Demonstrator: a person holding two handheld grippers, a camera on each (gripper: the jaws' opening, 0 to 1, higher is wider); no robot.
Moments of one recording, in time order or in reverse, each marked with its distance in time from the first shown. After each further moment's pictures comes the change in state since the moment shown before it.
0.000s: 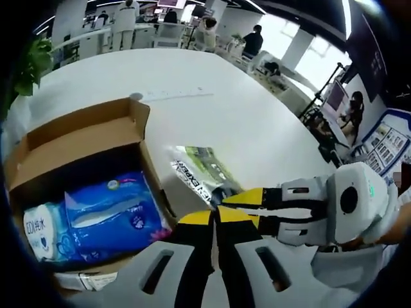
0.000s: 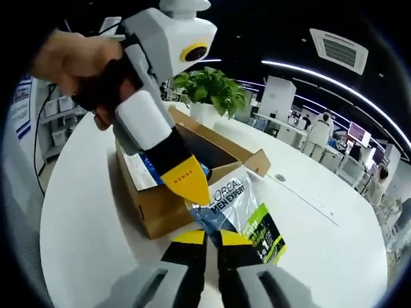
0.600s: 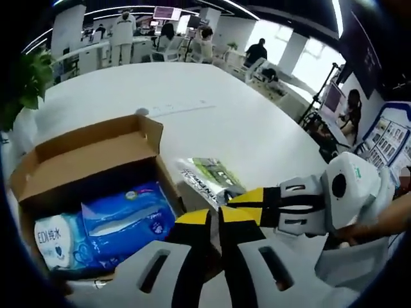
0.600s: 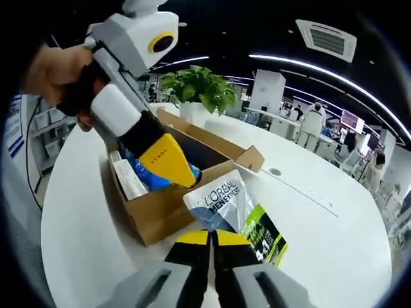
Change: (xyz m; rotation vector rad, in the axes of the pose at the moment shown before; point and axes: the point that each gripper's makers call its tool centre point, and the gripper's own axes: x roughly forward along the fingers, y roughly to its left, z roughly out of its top) left arm -0.027 0.021 0.012 0.031 -0.083 0.014; right arm 0.006 -0.007 0.001 0.037 0.031 -0.026
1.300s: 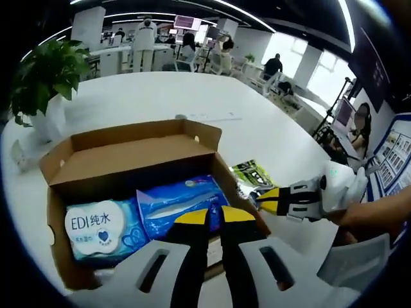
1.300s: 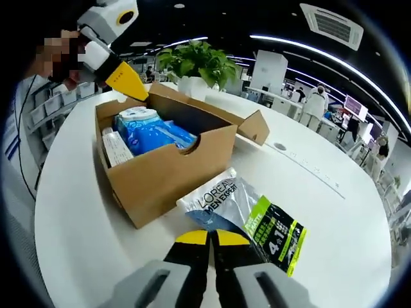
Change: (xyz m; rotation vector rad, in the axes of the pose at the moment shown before) left arm -0.056 0.065 -0.006 -0.061 -0.072 0.094; right arm 0.019 0.002 -0.039 0.041 0.157 -0.003
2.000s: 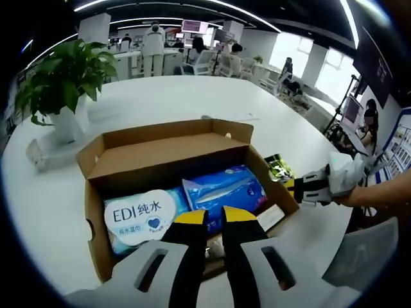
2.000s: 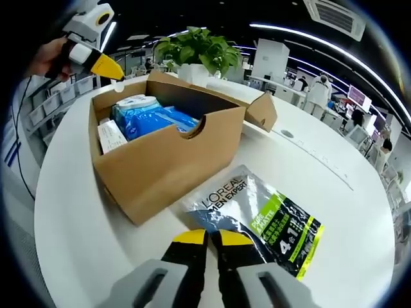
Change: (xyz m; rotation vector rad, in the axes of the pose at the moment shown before) left arm -0.036 0.054 -0.011 0.029 -0.022 0.079; right arm 0.011 0.010 -0.008 -0.014 0.060 0.025
